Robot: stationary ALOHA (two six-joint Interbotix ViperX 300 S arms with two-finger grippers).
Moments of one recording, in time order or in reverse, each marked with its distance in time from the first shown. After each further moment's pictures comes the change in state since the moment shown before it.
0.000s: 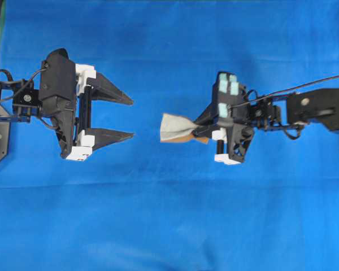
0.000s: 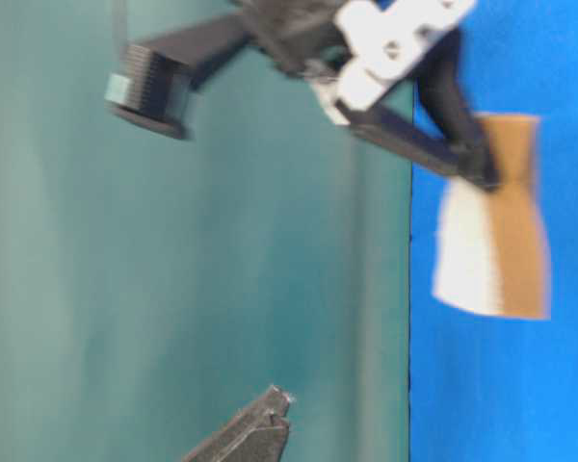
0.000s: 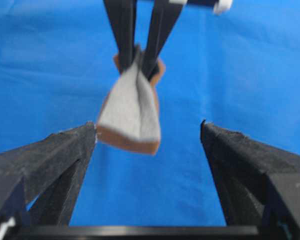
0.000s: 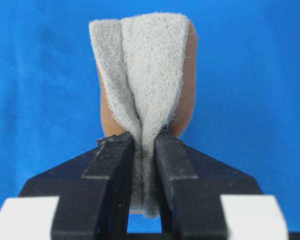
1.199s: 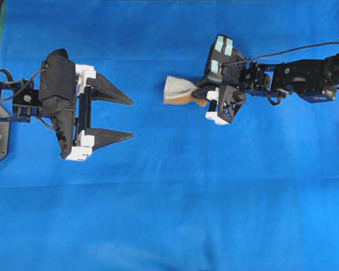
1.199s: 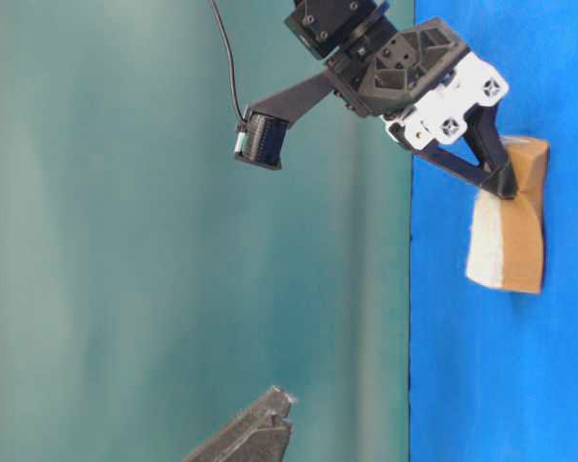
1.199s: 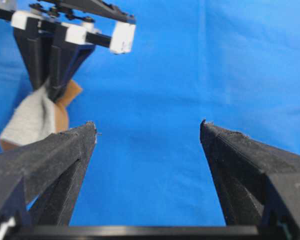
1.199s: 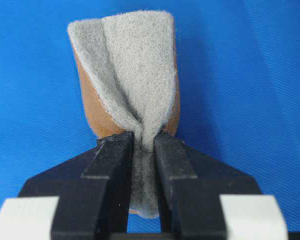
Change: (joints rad) left arm 0.000 0.000 0.002 0.000 0.000 -0.002; right arm -0.247 0.153 -0.020 -0.006 -0.061 -0.051
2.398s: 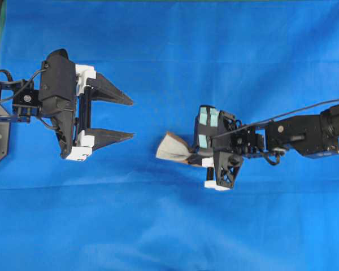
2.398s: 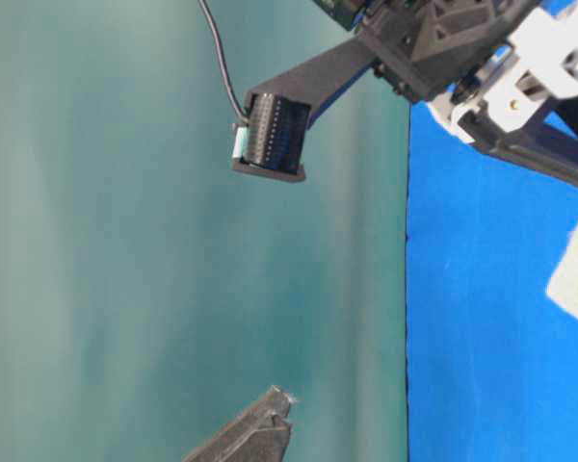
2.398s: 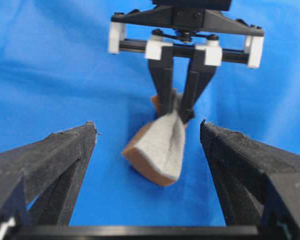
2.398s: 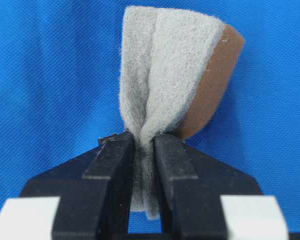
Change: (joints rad) left arm 0.000 0.000 0.000 0.000 0.000 0.002; right arm 0.365 0.000 -0.052 0.186 0.121 0.000
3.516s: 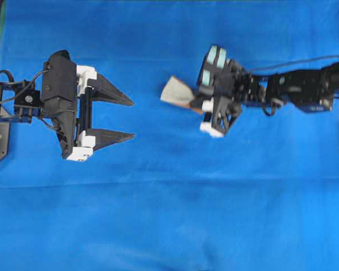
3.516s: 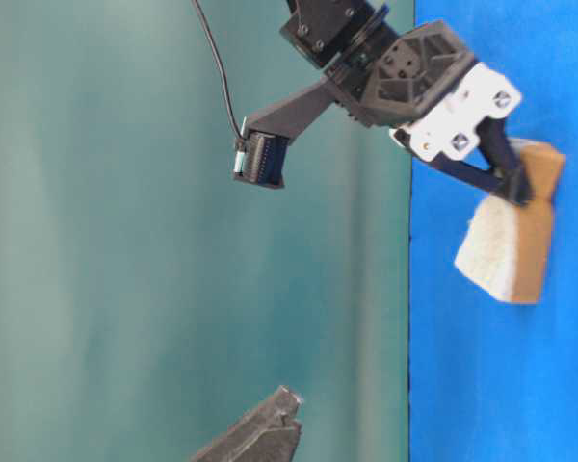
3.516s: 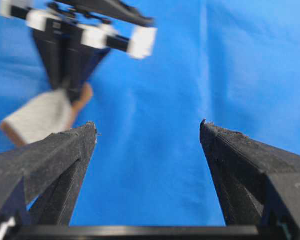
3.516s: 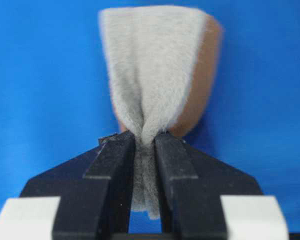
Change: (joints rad) left arm 0.000 0.008 0.003 0.000 0.000 0.000; right arm -0.224 -0.002 0.015 -0.075 -0.018 0.005
